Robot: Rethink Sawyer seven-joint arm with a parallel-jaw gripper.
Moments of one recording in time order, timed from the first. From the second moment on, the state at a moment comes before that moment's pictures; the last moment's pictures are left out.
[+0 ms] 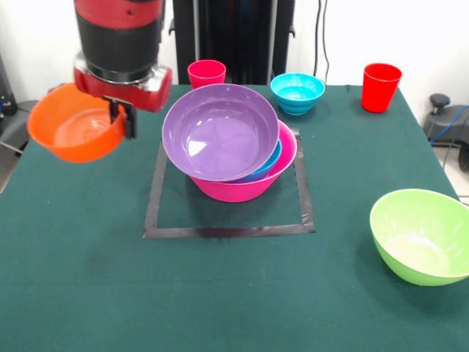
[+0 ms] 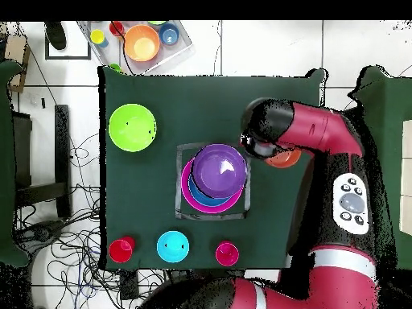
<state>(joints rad) -0.39 -0.52 -0.02 1.20 -0.20 1.02 1.73</state>
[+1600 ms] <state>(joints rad) -0.16 -0.50 -0.15 1.06 0.05 1.00 2.24</state>
